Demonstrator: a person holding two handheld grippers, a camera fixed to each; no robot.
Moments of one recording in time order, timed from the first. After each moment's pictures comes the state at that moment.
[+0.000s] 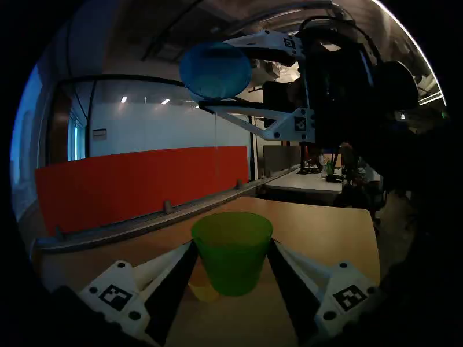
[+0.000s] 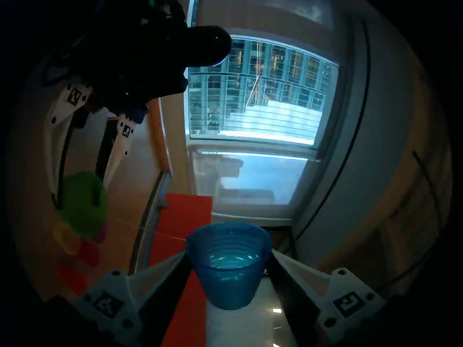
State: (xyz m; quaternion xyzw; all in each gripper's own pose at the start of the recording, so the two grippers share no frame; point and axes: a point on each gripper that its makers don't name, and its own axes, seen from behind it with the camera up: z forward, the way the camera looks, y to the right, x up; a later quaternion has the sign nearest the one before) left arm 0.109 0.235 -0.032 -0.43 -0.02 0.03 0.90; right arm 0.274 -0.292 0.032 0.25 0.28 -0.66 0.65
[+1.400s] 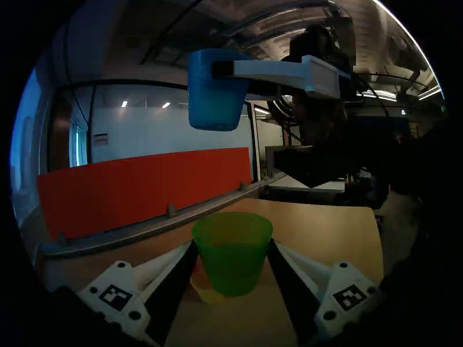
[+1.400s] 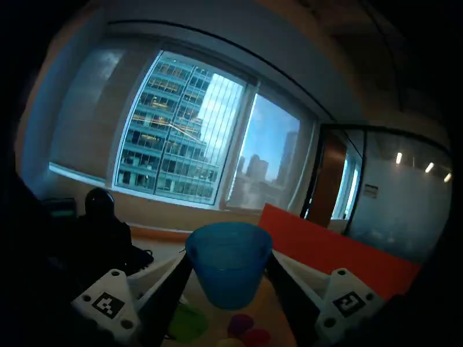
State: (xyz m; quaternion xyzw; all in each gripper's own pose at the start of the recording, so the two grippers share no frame) left arm 0.116 0.229 -0.032 -0.42 -0.01 0.04 0.91; right arm 0.252 -0.314 -0.021 0.48 0.04 -0.11 0.87
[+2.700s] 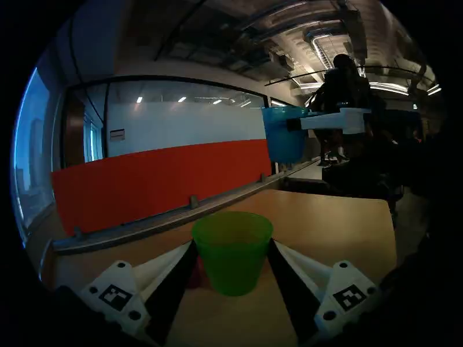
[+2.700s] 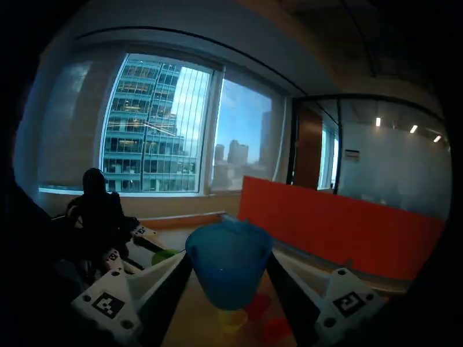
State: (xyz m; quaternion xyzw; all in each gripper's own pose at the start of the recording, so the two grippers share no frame) left arm 0.101 0.185 -0.009 -0.37 -0.03 0.06 0.93; right arm 0.185 -0.230 -0.006 0.42 -0.02 -0.07 0.90
